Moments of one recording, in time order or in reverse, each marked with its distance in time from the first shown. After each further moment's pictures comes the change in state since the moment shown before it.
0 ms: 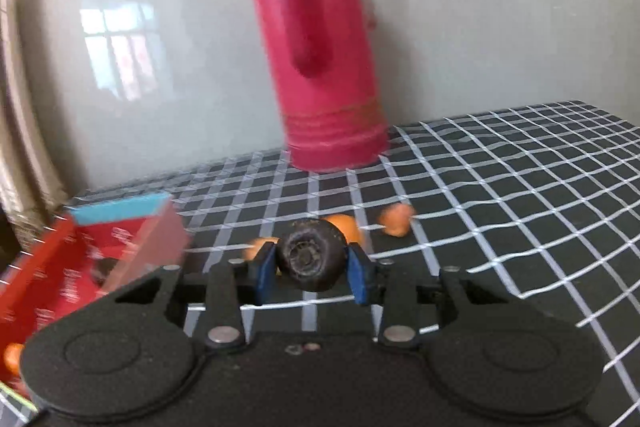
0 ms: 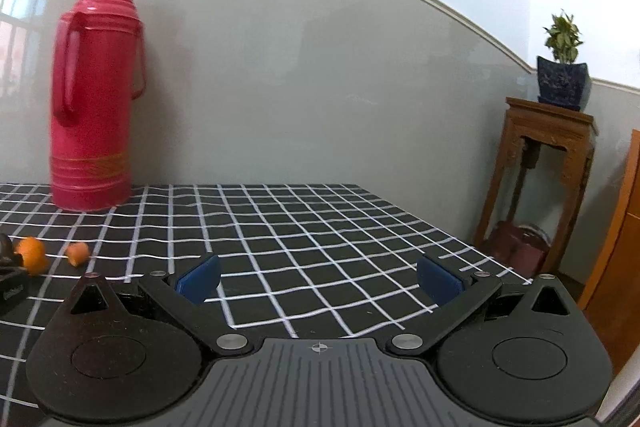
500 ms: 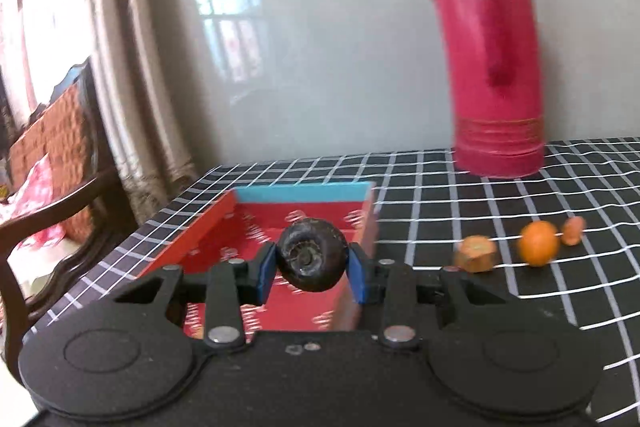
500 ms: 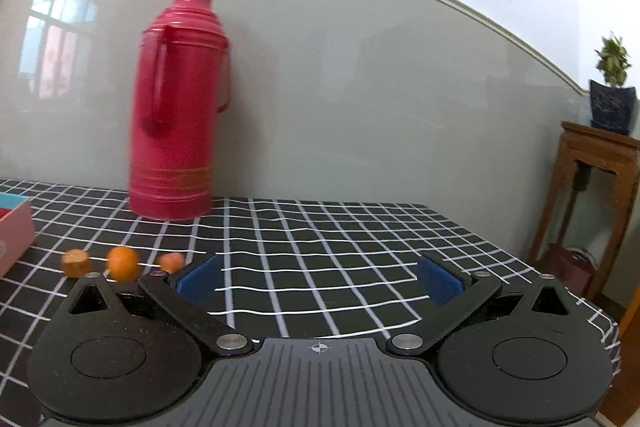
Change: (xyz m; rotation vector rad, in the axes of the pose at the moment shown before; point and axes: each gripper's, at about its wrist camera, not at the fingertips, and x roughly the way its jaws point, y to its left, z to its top) left arm -0.009 0.104 0.000 -0.133 0.053 0.306; right arm -0.025 0.058 0.006 -0.049 -0.044 0.162
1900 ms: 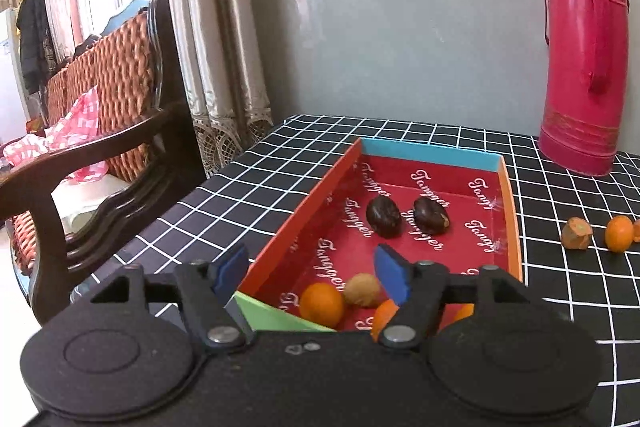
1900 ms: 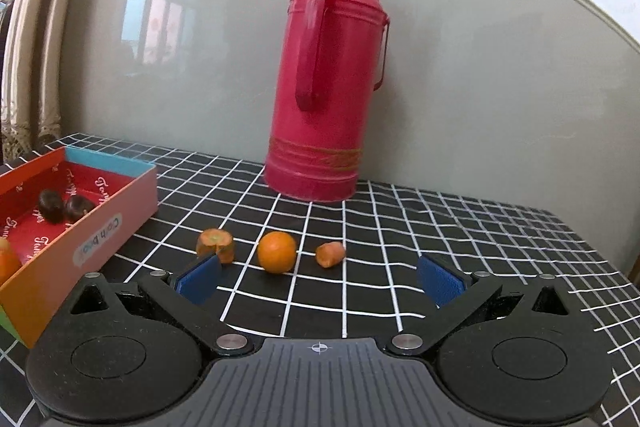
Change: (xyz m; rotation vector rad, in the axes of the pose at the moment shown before) left arm -0.005 0.111 -0.013 -0.137 0.126 0.072; right arm 0.025 0.083 0.004 -0.102 0.082 0.332
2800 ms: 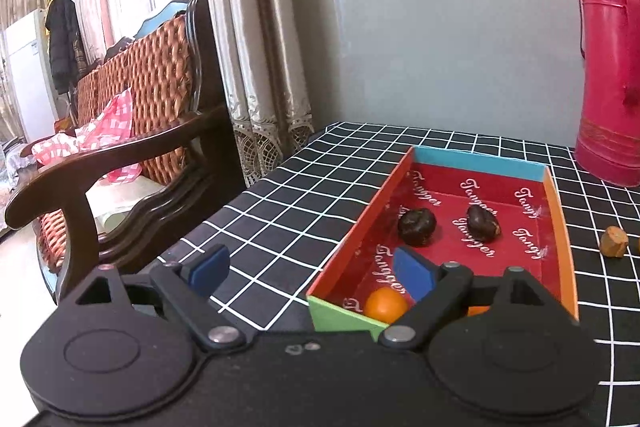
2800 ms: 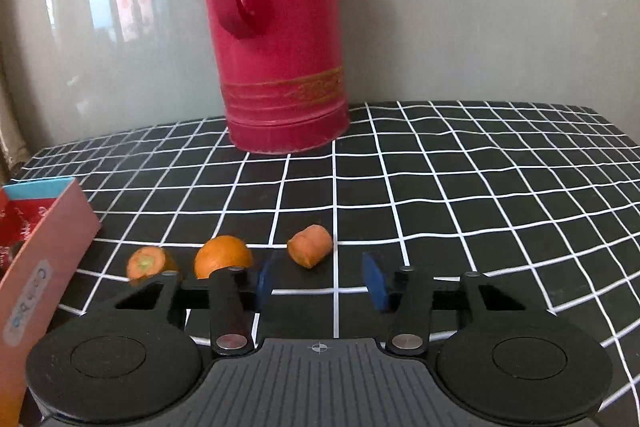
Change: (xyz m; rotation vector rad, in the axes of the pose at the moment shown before) left arm 0.002 0.035 -0.002 -0.027 -0.021 0.081; right arm 0.114 -0.056 0.019 0.232 0.250 0.072
